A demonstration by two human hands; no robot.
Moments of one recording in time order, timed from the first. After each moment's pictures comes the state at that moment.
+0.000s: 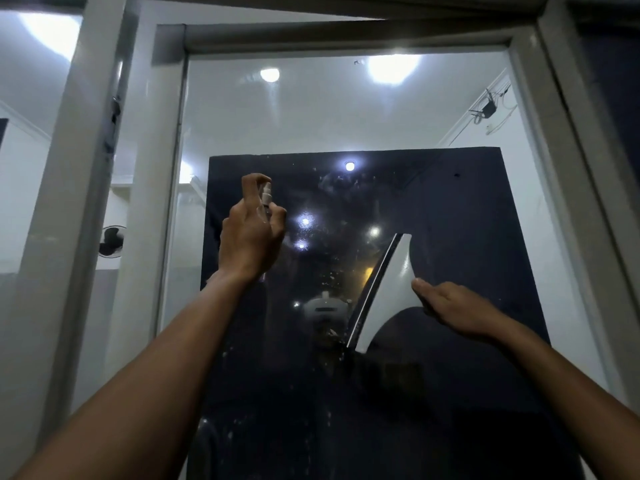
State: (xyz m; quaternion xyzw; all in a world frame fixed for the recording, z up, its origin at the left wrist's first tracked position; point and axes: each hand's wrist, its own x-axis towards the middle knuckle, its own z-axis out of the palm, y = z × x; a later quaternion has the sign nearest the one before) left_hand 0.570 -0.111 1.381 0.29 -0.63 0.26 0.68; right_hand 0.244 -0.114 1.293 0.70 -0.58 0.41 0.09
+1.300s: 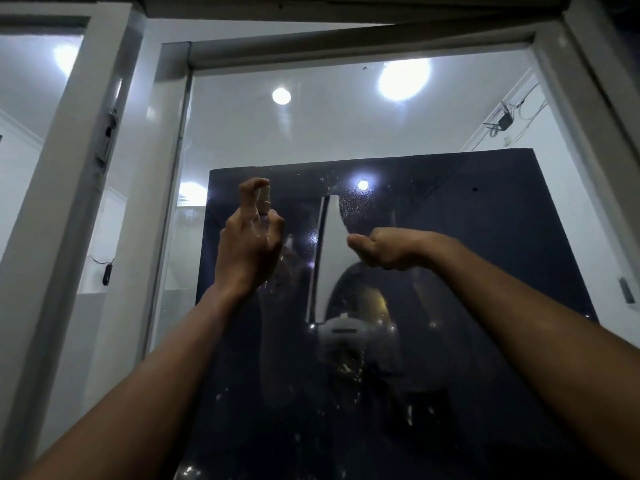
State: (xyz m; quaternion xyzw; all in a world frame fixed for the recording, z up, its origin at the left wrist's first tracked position) left_hand 0.578 -0.169 1.403 0.21 -0.63 0.30 0.69; right_hand 0.332 -0.159 1.435 0.77 -0.54 0.31 0.13
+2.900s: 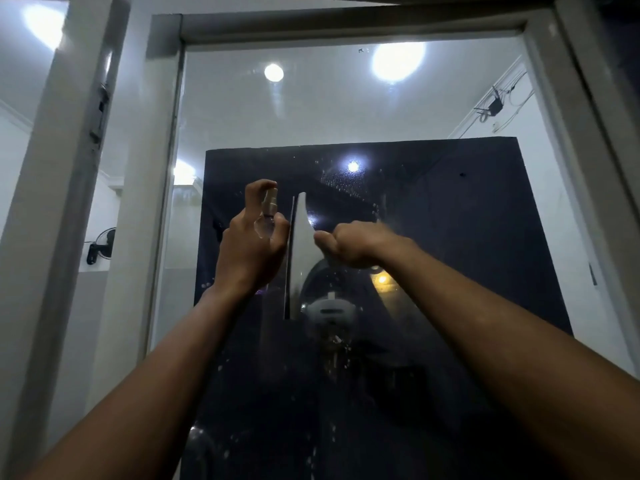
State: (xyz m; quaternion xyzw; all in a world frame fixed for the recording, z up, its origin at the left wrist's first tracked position) left_hand 0.569 -0.136 1.366 0.24 -0.67 0.23 0.66; right_hand 0.379 -0.152 1.408 0.72 -0.57 0.25 0.29
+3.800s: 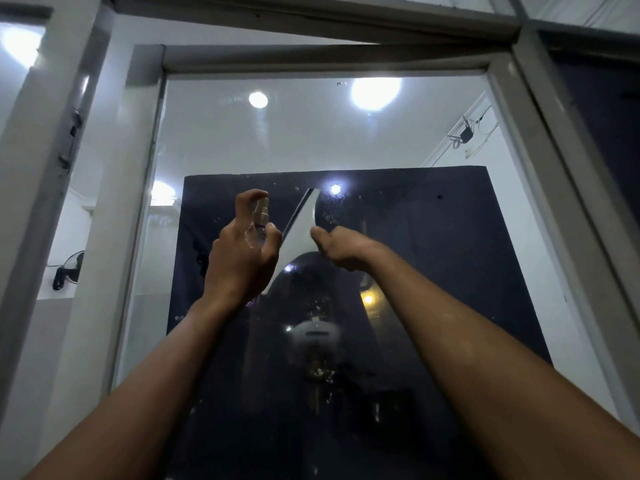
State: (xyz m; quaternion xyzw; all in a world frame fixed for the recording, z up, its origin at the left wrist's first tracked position) left_hand 0.552 -0.136 1.388 0.22 -0.66 0.24 0.67; right_hand 0.365 -0.159 1.440 0.71 -0.57 0.39 0.11
